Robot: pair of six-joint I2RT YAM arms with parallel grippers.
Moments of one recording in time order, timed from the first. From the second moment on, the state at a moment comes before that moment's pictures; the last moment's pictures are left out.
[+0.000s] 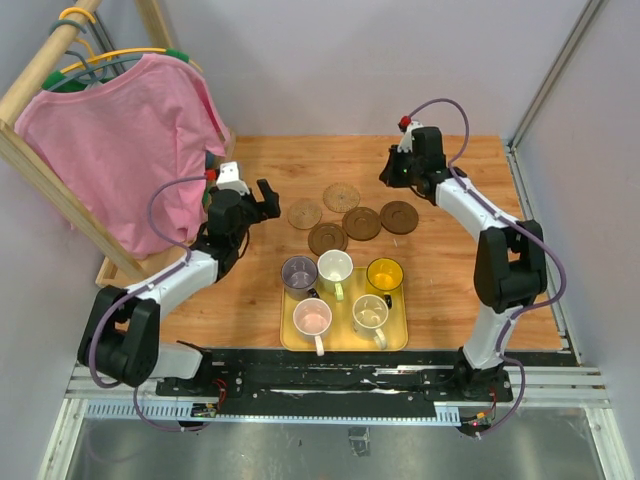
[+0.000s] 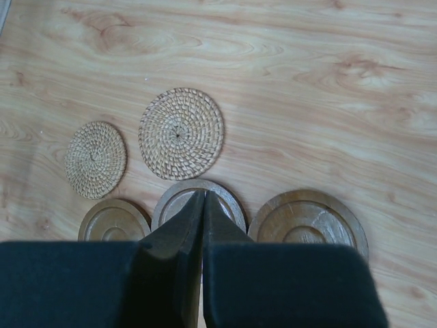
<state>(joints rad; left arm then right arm) -0.35 1.32 0.67 0.42 -0.25 -0.35 0.26 1.82 1.42 -0.17 -0.21 0.22</state>
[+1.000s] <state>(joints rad) -0.35 1.80 1.01 0.36 0.11 -0.36 0.36 2.29 1.95 -0.36 -0.44 0.12</state>
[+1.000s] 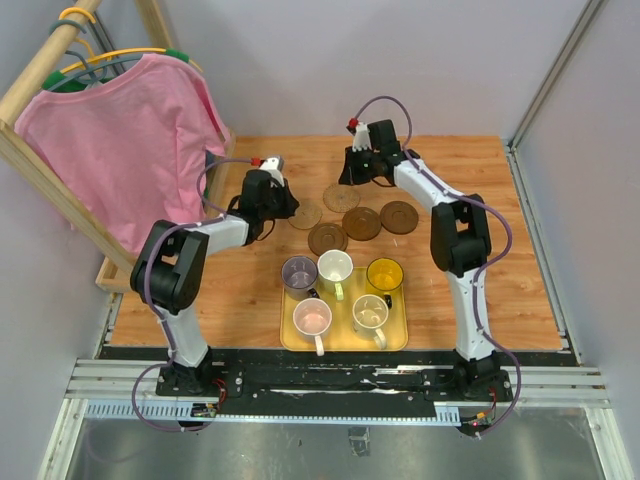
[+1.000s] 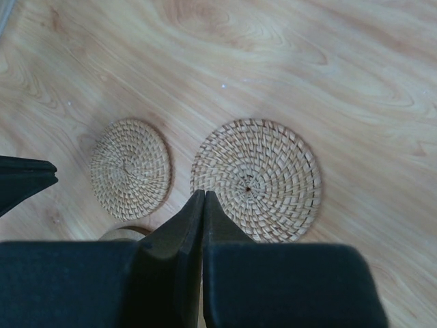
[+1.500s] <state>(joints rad) -0.36 1.94 1.09 0.31 0.19 -0.36 0.36 2.38 2.01 -0.43 -0.47 0.09</state>
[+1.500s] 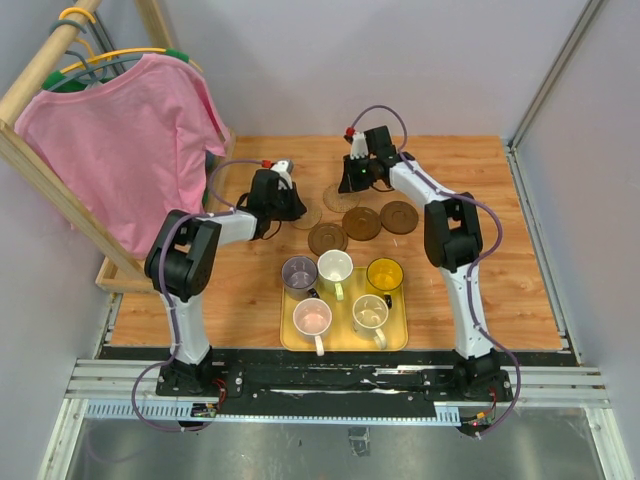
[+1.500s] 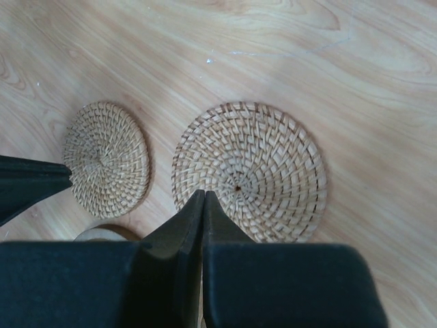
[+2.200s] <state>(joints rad) -0.33 2.00 1.14 0.24 0.12 -0.38 0.34 2.50 2.12 -0.52 -0.45 0.13</state>
